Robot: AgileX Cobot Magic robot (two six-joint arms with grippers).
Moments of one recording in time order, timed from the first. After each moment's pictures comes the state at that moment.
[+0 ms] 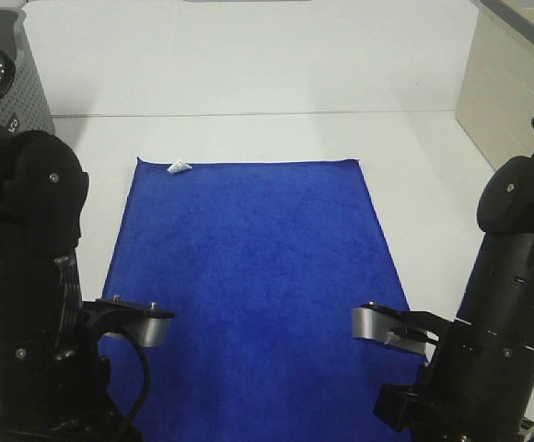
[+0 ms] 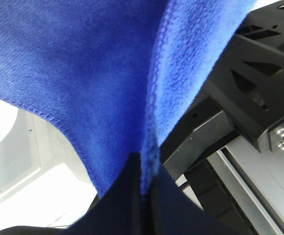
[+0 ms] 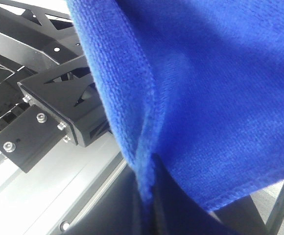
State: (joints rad) left arm -0.63 1.82 -0.86 -0.47 1.15 0.19; right arm 0.39 1.86 -0.66 0.73 1.11 -0.47
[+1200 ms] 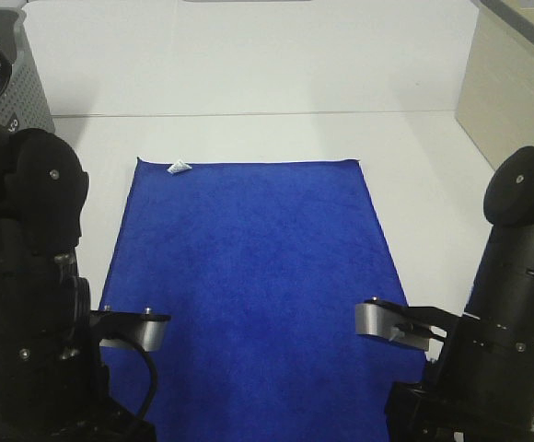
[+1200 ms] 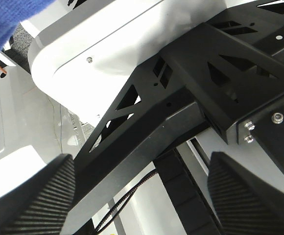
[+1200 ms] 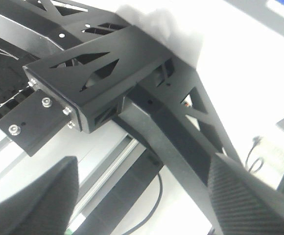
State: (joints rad) left arm -0.63 1.82 -0.86 -0.53 1.21 0.10; right arm 0.39 1.80 -0.66 0.71 1.15 -0.47
